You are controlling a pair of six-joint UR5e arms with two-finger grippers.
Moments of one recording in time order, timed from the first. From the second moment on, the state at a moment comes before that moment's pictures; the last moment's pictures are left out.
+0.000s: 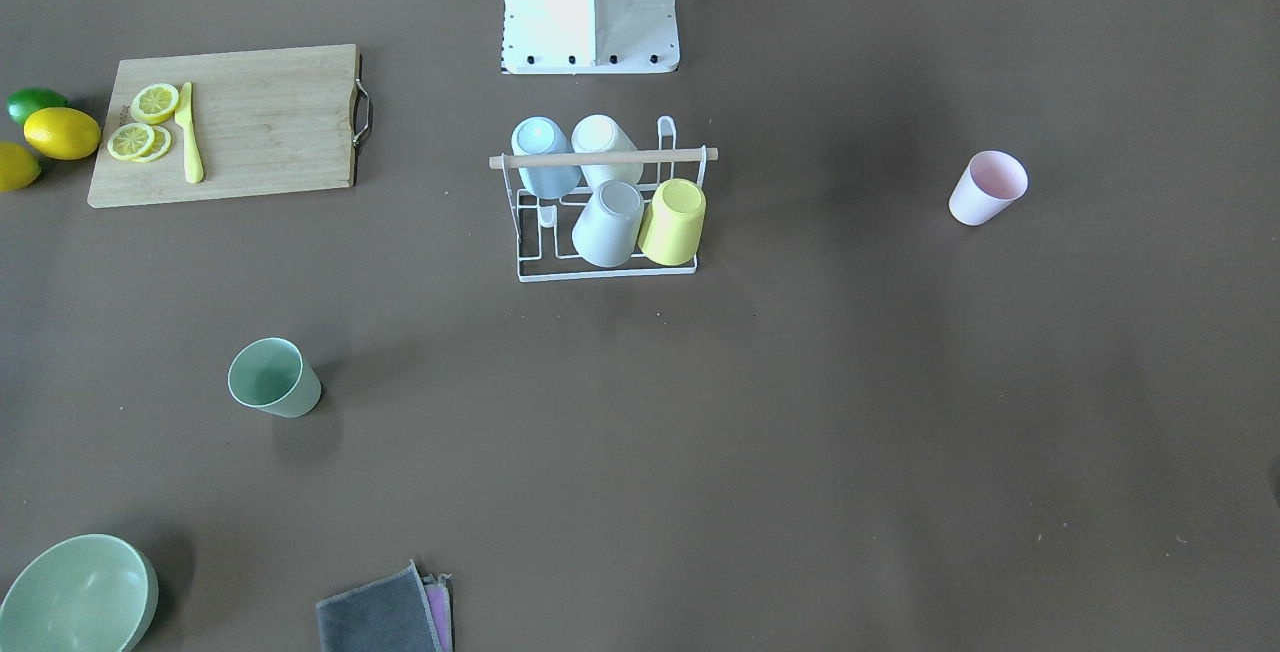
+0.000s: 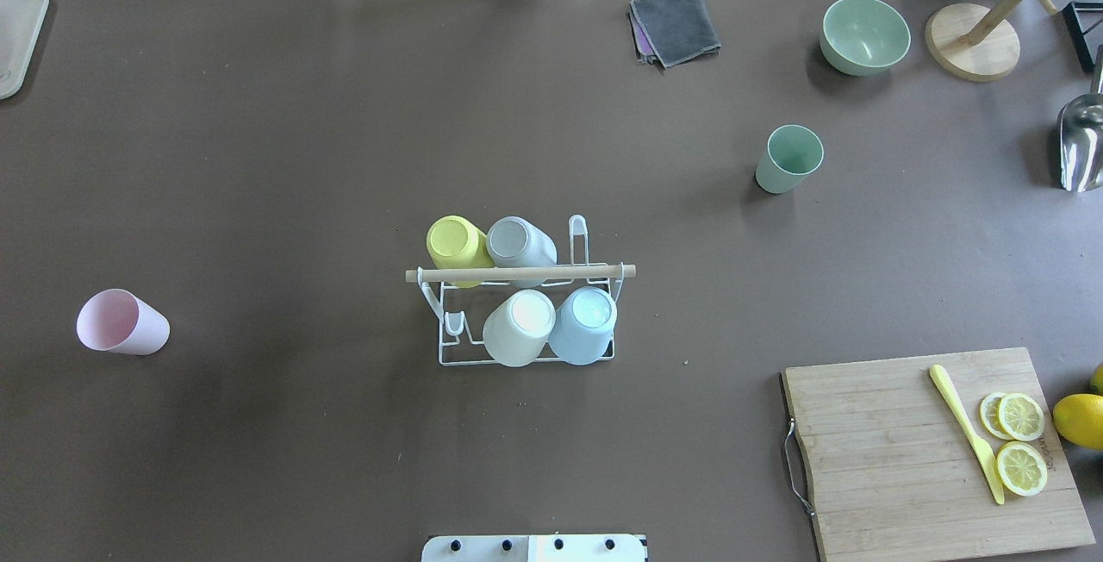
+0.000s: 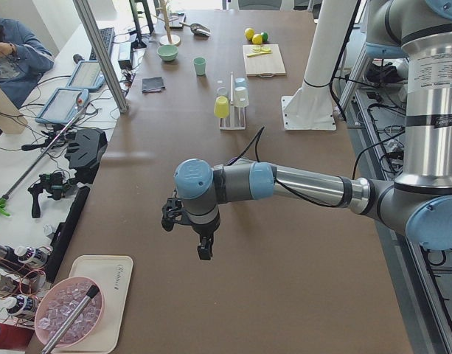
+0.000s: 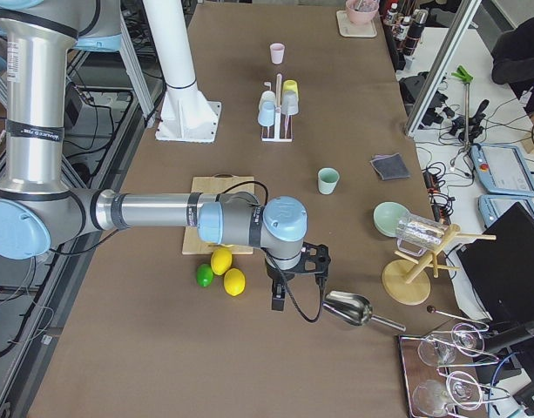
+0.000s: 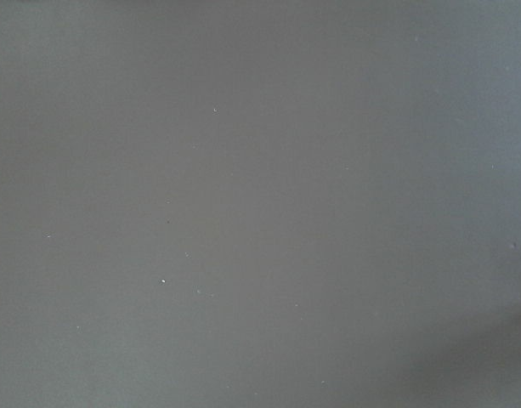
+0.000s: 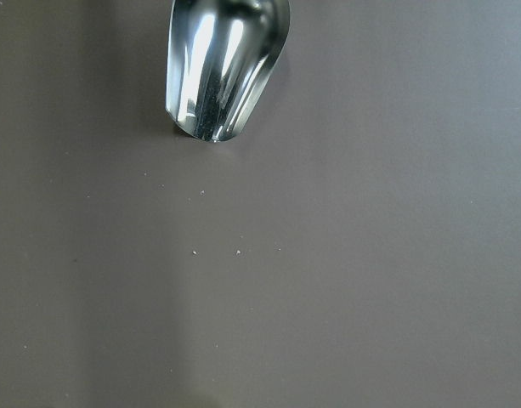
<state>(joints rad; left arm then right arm) -1.63 -1.52 -1.80 -1.26 -2.34 0.21 1.62 -1.70 1.76 -1.66 2.29 0.01</state>
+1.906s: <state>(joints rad) -1.63 -1.51 -1.76 -1.31 -2.34 0.21 1.62 -1.69 1.75 -1.66 2.29 0.01</state>
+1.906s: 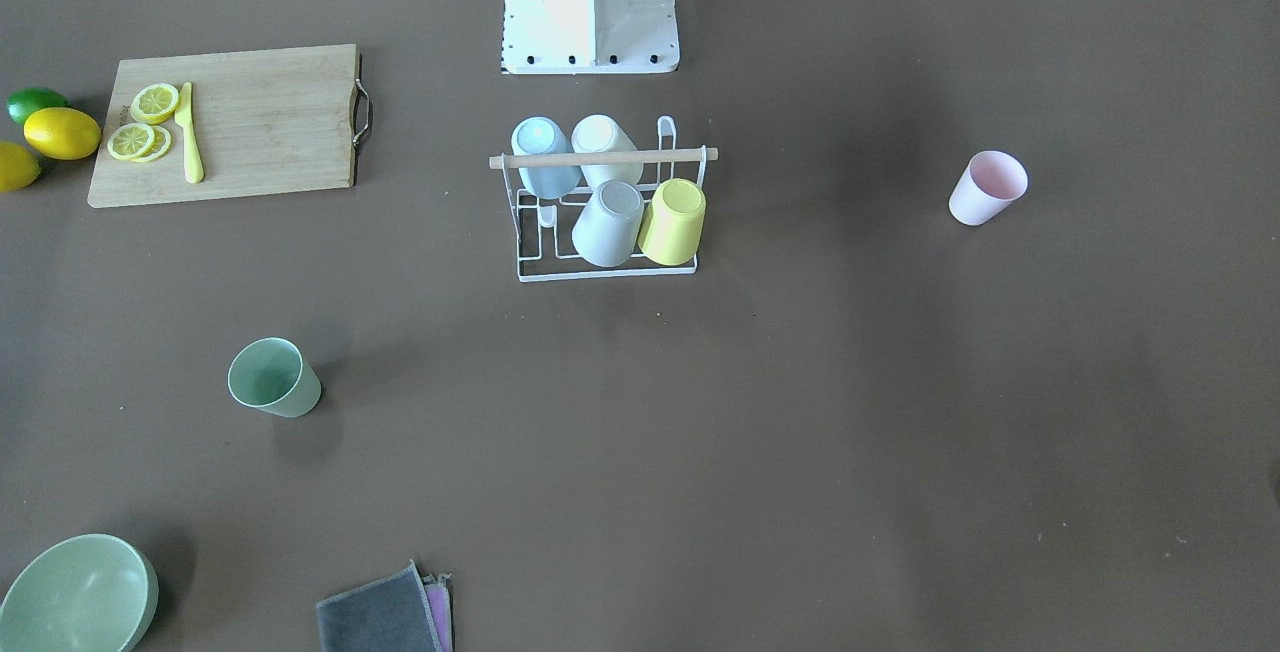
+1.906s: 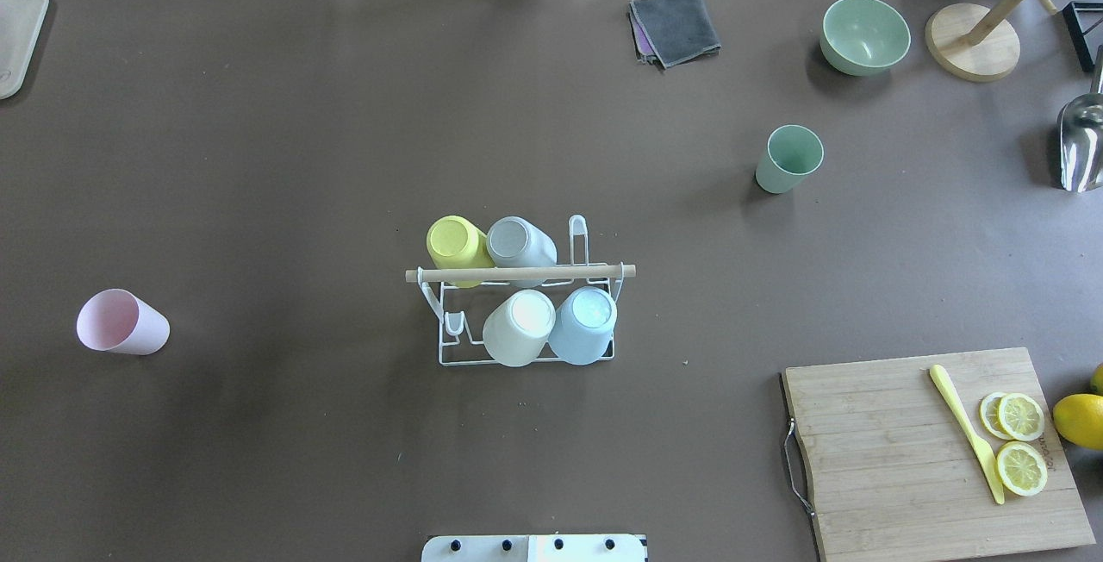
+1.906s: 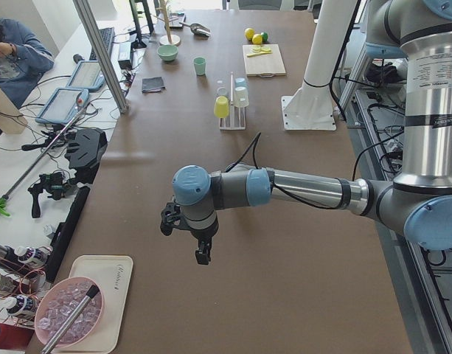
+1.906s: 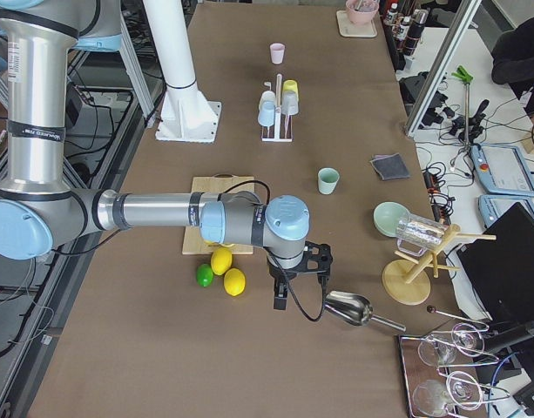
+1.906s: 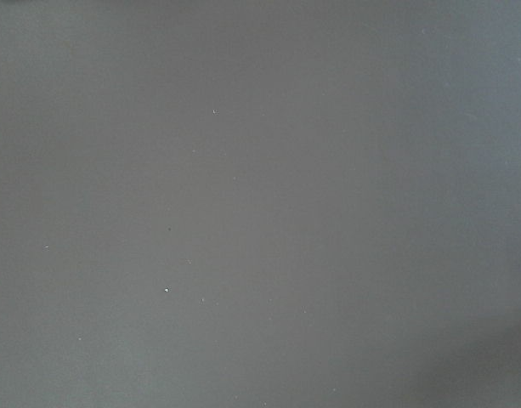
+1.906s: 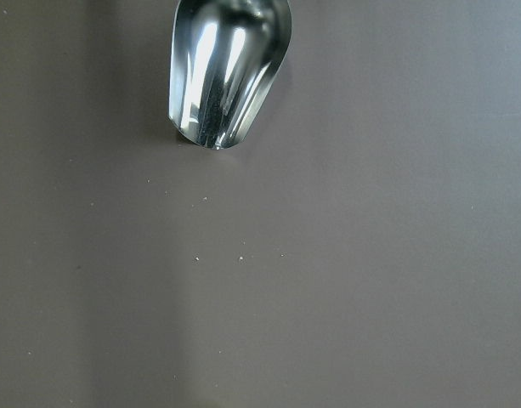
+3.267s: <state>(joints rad) -1.63 -1.51 -1.76 -1.31 -2.34 0.21 1.51 -1.57 1.80 -1.65 2.30 0.02</state>
